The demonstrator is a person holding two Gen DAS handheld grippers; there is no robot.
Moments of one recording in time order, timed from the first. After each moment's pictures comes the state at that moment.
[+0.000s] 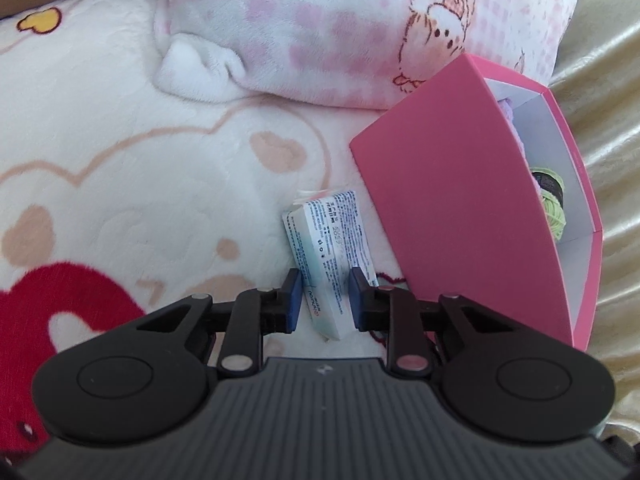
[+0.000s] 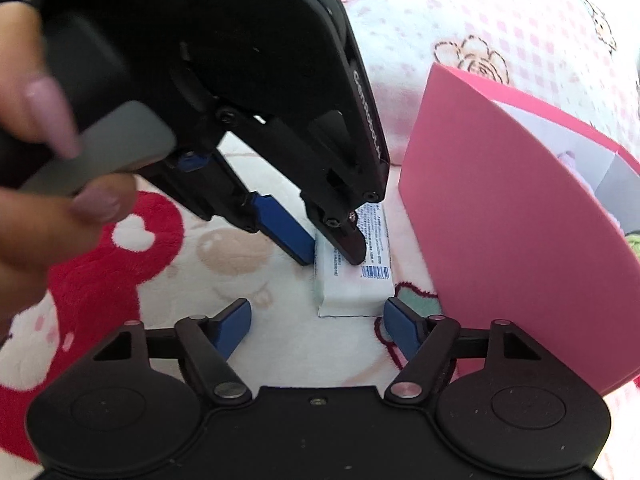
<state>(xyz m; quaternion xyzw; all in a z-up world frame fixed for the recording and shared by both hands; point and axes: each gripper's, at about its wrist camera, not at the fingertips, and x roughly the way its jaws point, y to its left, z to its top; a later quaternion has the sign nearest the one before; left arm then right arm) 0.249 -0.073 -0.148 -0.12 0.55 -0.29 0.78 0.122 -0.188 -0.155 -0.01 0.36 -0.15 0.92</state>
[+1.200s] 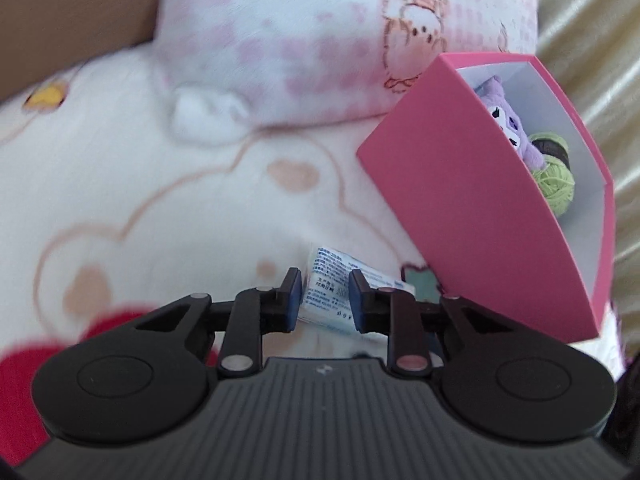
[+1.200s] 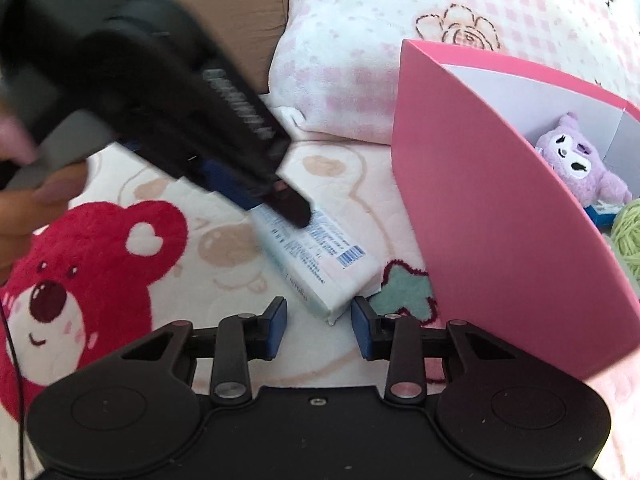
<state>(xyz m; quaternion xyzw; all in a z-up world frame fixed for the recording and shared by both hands) 0.244 -0.062 -0.129 -0.04 0.52 -0.31 0.80 0.095 -0.197 -0.148 0.05 0.37 -0.10 0.92</state>
